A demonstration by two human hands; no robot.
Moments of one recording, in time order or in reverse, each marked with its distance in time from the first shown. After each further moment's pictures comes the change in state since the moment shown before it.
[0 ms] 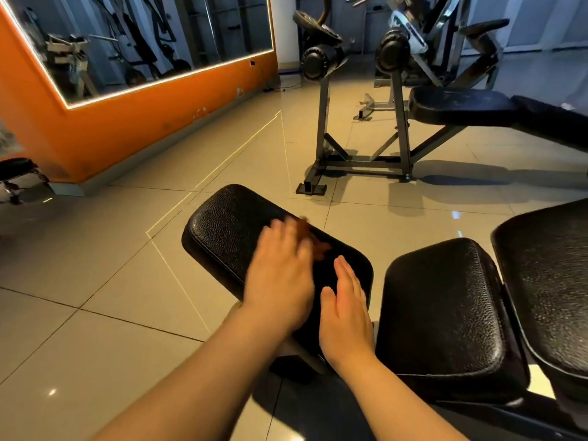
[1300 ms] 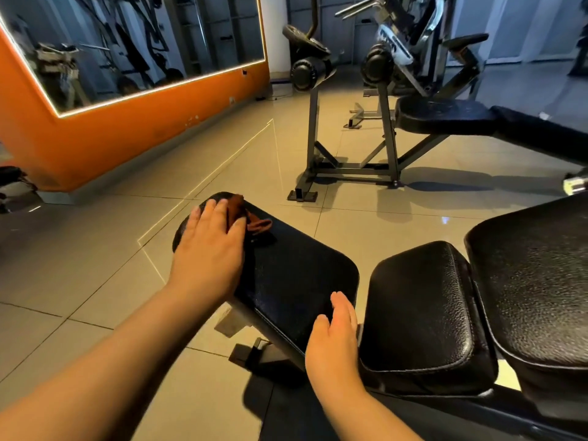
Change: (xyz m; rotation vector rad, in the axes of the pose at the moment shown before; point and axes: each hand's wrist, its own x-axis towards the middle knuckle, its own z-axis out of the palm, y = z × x) left_hand 0.001 -0.074 -0.032 0.004 0.144 -0.133; right_hand -0.044 -0.036 -0.012 0.386 0.031 0.321
